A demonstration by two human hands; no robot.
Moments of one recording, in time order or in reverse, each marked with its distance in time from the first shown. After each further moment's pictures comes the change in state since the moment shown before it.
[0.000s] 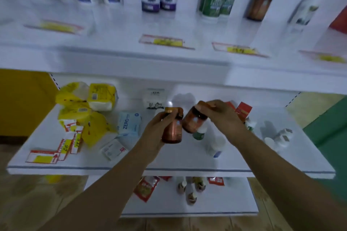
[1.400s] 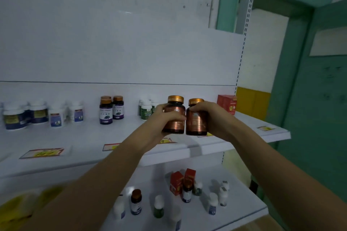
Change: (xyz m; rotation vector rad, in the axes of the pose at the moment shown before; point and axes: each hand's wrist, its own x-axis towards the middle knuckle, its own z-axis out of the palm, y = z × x) left_hand -0.114 0.218 0.187 0.283 -0.567 0.322; right_hand -0.163 -0.188 -0.186 0.548 -0.043 -0.310
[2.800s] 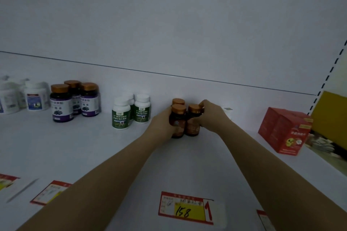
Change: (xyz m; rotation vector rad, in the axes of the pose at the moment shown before) left_hand 0.289 -0.103 -0.002 0.953 0.565 -0.064; right_hand 0.330 0.095 -0.184 -0.954 -0.002 -0.059
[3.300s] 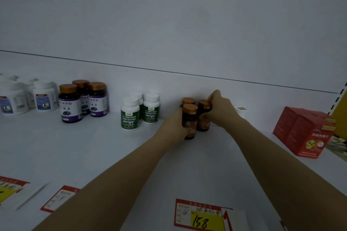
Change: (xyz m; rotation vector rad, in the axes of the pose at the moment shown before) left_hand 0.012 -0.015 0.003 -0.048 -0.036 0.002; right_hand 0.020 -0.009 0.007 0.026 0.096 -0.032
